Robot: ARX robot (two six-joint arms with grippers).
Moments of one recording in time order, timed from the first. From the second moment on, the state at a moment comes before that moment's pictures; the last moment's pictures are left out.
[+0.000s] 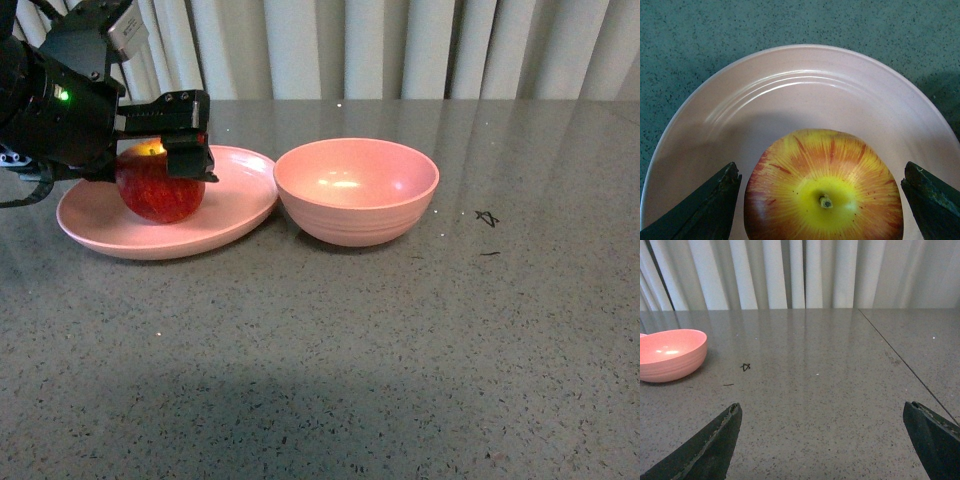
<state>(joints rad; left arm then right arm) -0.16 1.80 1.16 -0.01 0.08 -0.05 0.00 0.00 0.01 0.00 0.00 0.01</state>
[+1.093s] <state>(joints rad) -0.26 1.62 1.22 -0.07 0.11 0.06 0.00 0.00 0.01 0.00 0.00 0.01</state>
